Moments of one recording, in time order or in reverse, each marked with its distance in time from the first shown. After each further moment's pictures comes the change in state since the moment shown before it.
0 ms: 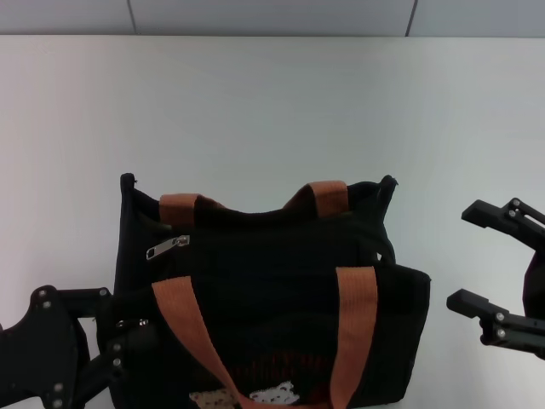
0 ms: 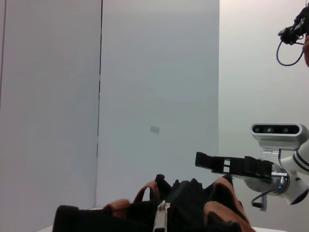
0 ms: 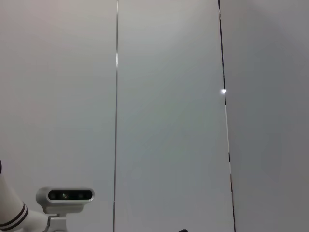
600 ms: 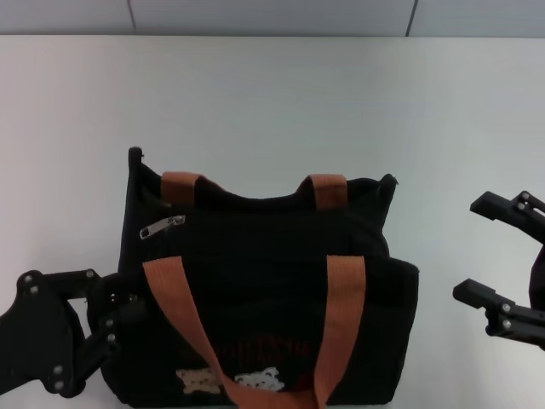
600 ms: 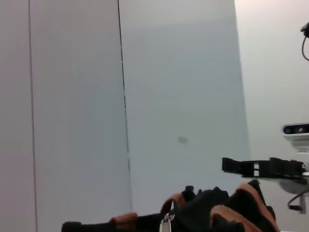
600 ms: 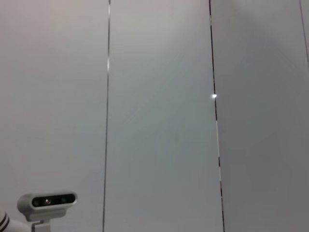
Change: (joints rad) left arm 0.017 -0.033 -0.082 0.001 -0.001 -0.006 0.088; right arm -0.004 0.002 0.029 0.002 0.001 -0.002 -0.001
